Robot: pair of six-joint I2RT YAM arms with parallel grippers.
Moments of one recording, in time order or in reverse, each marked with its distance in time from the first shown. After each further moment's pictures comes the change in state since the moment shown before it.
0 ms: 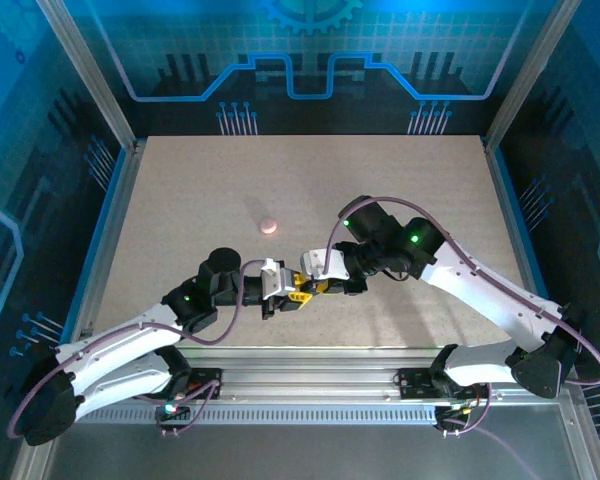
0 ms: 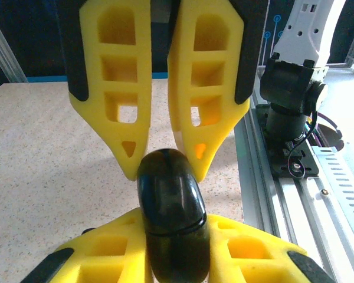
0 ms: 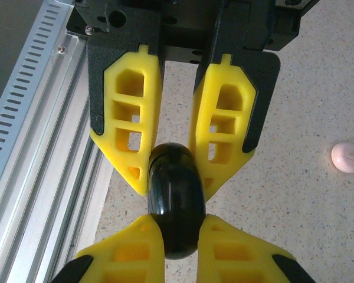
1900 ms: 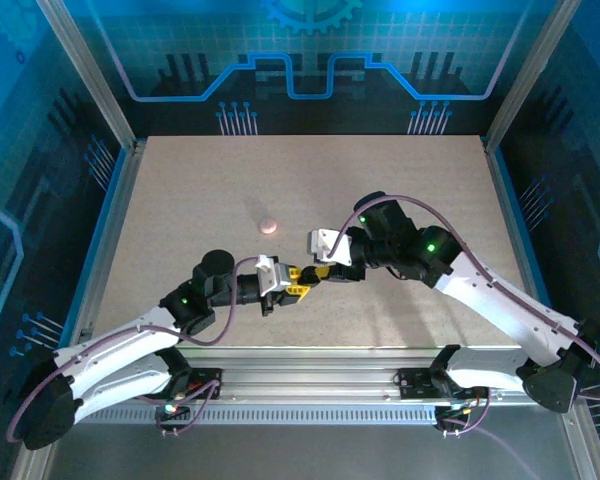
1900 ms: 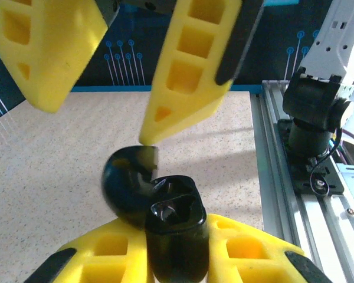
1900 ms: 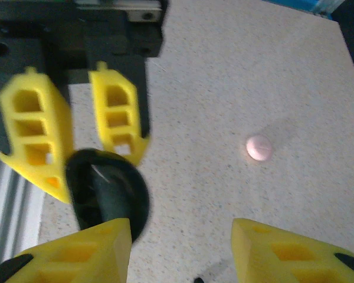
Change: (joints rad) left arm 0.013 -0.028 -0.047 0.108 -0.053 -0.057; right arm -0.042 -0.101 -0.079 0.236 0.131 0.147
